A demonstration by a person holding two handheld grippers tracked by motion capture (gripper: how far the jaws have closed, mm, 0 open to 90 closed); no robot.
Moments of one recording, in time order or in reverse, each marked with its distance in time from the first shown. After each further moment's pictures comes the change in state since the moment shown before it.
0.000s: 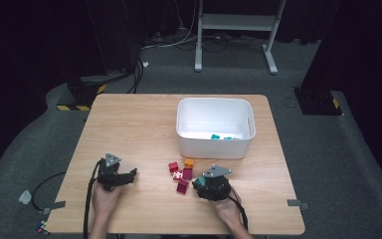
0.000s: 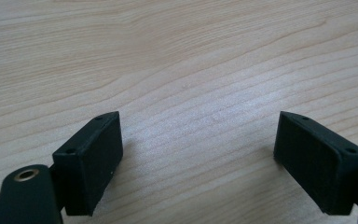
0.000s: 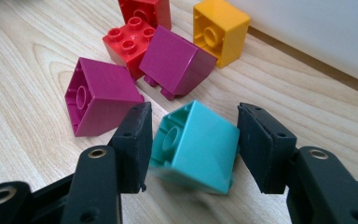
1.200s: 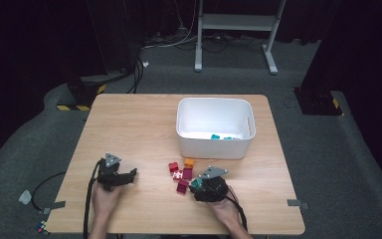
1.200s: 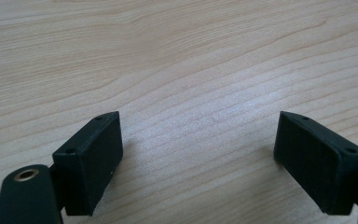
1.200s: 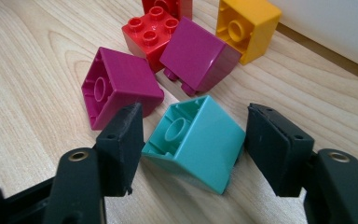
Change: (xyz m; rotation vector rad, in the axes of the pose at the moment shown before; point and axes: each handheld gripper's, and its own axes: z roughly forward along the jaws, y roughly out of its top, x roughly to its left) left arm 0.000 0.000 0.000 0.000 0.000 0.000; right arm 0.006 0.001 0.005 0.033 0.037 -0.040
